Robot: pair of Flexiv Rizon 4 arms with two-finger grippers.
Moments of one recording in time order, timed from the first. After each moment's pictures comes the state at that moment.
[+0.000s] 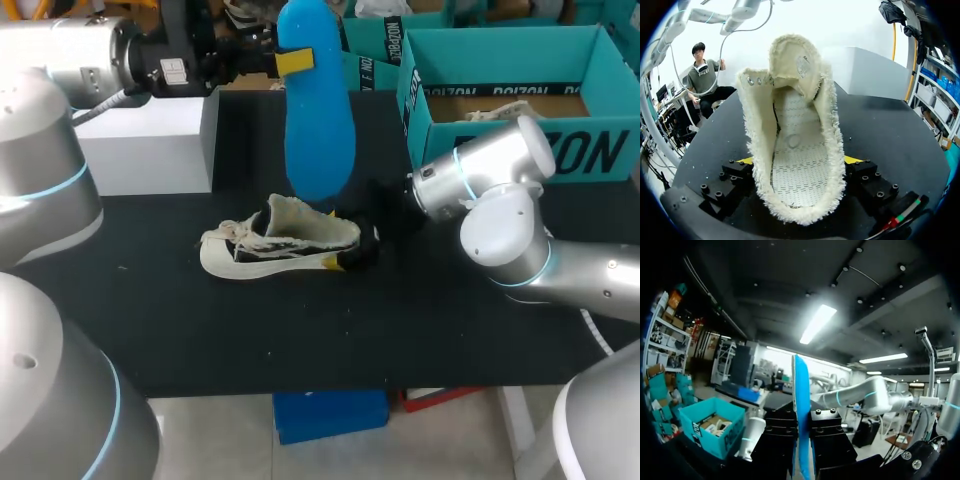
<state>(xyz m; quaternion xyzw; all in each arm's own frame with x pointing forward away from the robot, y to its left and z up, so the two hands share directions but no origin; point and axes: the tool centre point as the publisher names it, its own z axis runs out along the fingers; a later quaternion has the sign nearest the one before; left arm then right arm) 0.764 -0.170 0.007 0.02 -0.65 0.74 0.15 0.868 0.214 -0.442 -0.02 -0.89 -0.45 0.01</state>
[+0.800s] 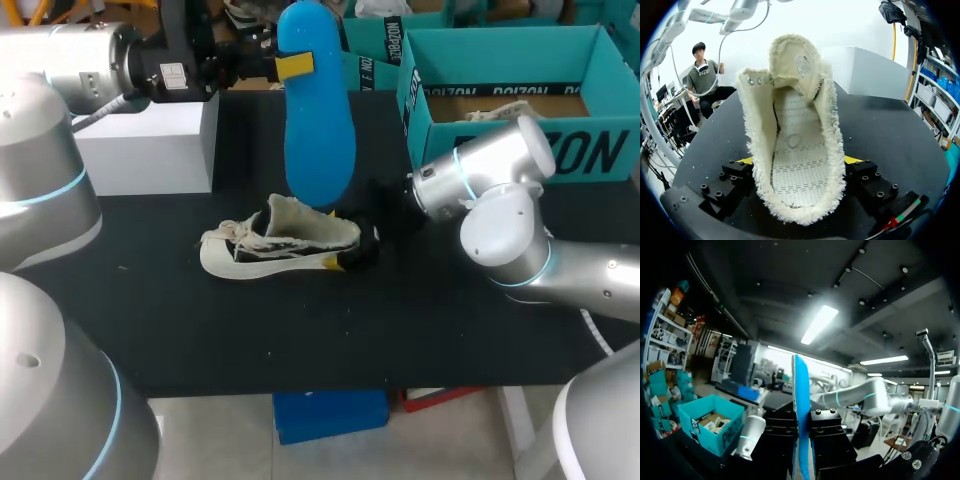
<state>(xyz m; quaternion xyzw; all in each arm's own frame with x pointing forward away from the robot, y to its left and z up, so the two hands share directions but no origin) 0.761 -0.170 0.004 0.03 -0.65 0.74 0.15 0.868 0.214 -0.442 -0.02 -0.89 -0.45 0.01</state>
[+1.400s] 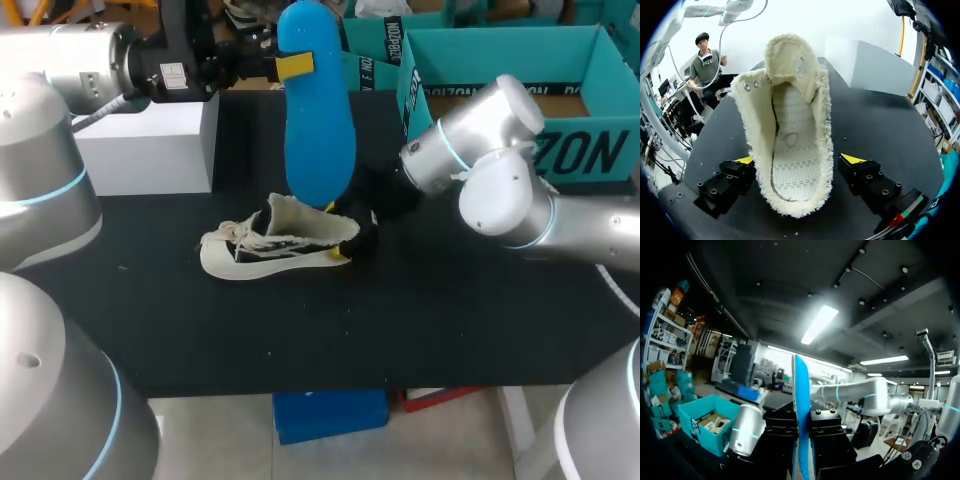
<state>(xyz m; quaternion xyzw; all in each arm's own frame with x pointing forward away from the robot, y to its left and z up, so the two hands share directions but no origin) 0.761 -0.170 0.004 0.03 -0.65 0.74 0.15 0.876 0.206 -0.422 0.00 -0.93 -0.37 0.03</state>
